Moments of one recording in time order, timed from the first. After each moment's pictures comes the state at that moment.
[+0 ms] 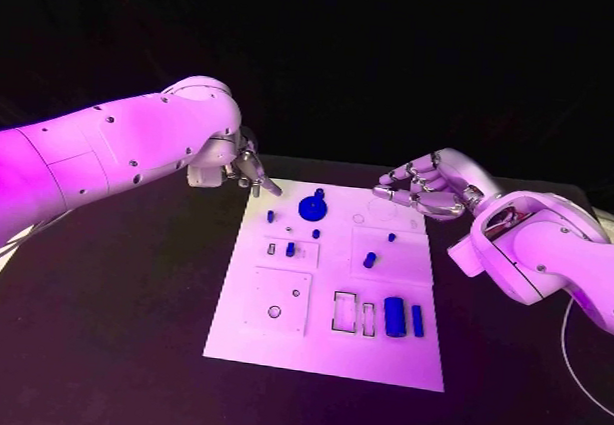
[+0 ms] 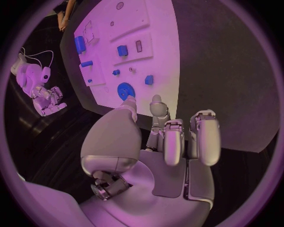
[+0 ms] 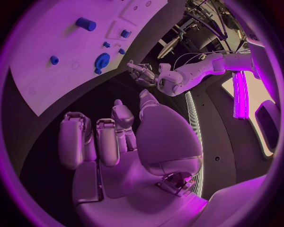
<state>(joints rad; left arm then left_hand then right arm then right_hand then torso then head) 1.41 -0.51 0.01 1.05 -1.07 0.39 -0.70 1.10 -0.05 0.02 0.29 0.07 0.88 0.06 0.65 0.44 1.23 -0.01 1.01 0.86 1.47 -0.08 1.57 1.31 0.03 1.47 0.03 1.45 1.31 1.22 -0.94 0.04 1.71 -1.04 -0.42 -0.11 1.25 -0.06 -0.01 0.29 0.21 1.02 0.14 0.07 0.07 1.32 0.05 1.04 1.21 1.46 -0.03 1.47 1.31 0.05 1.43 0.08 1.39 1.23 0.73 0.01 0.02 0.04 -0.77</state>
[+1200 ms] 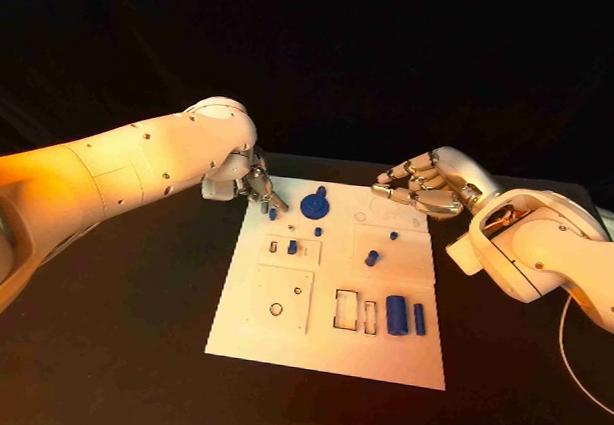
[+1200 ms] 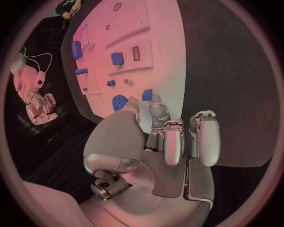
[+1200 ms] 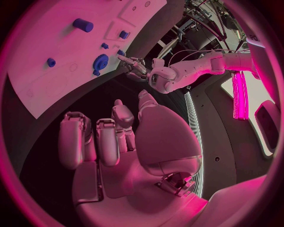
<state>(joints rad) 1.36 -0.42 0.00 0.92 -1.06 0.45 -0.65 1.14 0.01 -0.05 0.27 0.06 0.91 0.05 0.66 0.44 1.26 -0.02 1.04 0.88 1.47 -0.08 1.57 1.31 0.03 1.47 0.03 1.47 1.31 1.22 -0.93 0.04 1.71 -1.04 -0.42 -0.11 1.26 -0.04 -0.02 0.28 0.23 1.02 0.14 0.07 0.07 1.32 0.05 1.04 1.21 1.46 -0.03 1.47 1.31 0.05 1.43 0.08 1.39 1.23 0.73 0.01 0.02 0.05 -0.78</state>
